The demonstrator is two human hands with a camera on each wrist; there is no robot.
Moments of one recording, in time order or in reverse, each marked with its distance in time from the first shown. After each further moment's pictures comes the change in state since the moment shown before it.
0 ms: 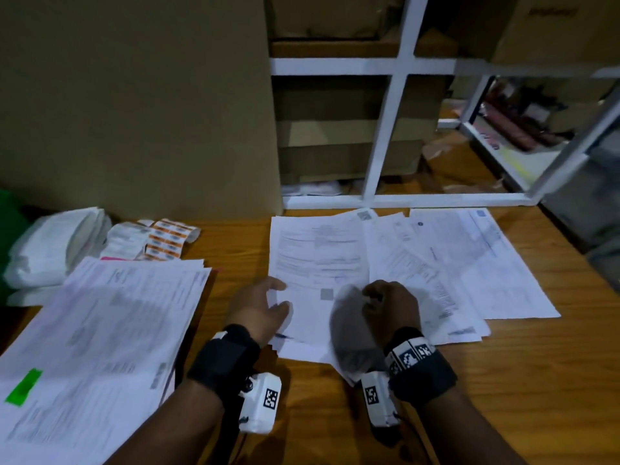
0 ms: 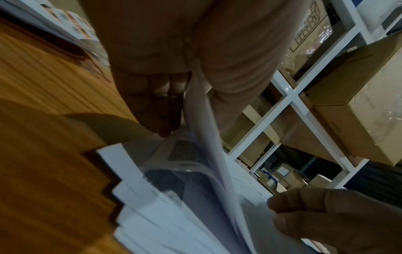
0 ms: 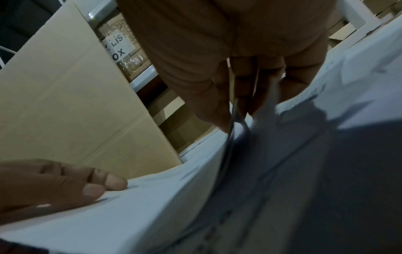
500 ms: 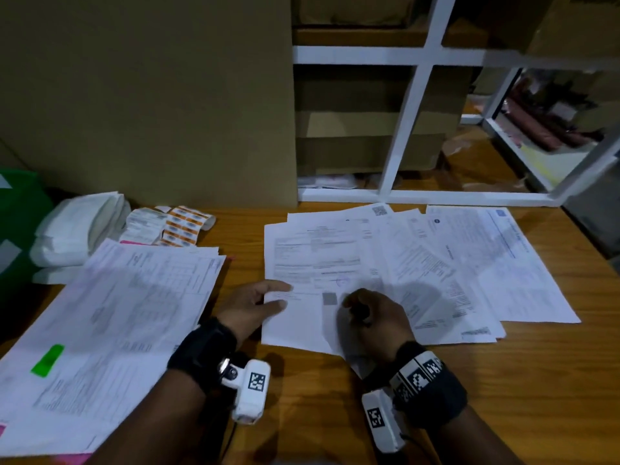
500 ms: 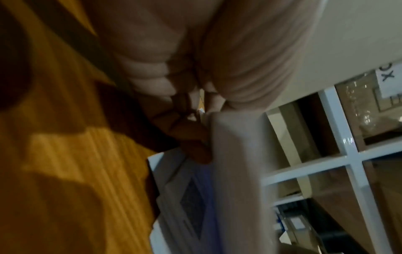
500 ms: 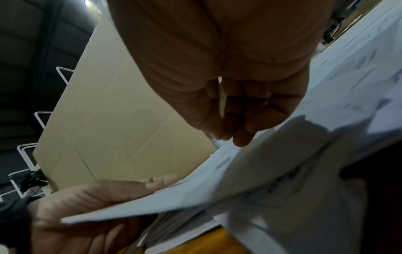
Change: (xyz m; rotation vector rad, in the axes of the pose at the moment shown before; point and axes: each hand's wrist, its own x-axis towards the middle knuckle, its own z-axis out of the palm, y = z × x) left_hand -0.014 -0.023 -0.030 -0.463 -0.222 -0.103; right_hand -0.035 -0.029 0.000 0.119 -0.260 -0.151
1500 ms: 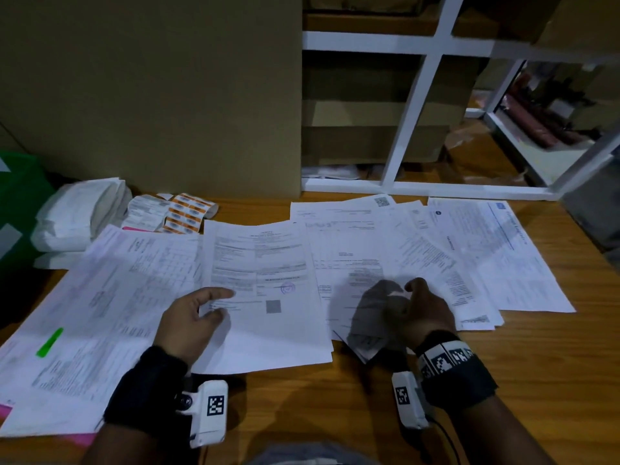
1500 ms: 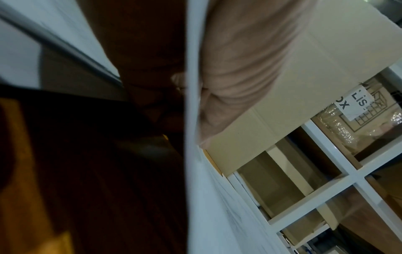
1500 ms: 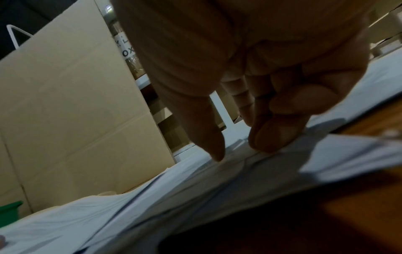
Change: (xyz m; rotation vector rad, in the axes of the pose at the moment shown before) left_hand -0.047 -0.057 -0.064 0.223 0.299 0.124; right_hand -0.004 0.035 -0.025 -0.176 0.069 0.432
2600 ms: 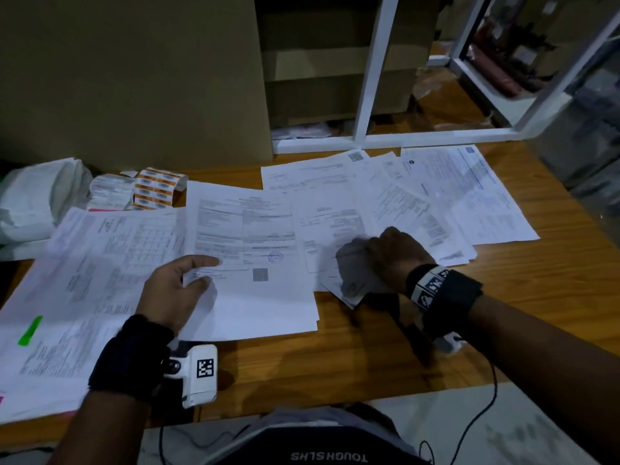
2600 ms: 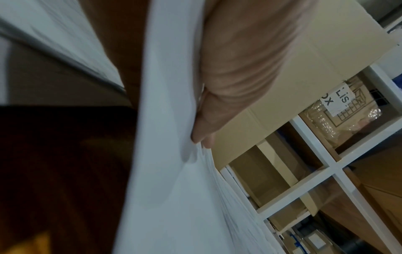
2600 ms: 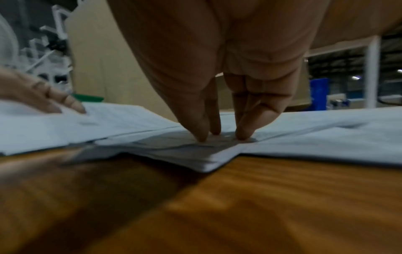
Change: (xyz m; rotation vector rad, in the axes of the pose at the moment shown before) left_hand -0.002 0.004 -0.007 0.094 -0.069 0.125; right_hand 0.017 0.007 0.008 -0.429 -0.078 -0.334
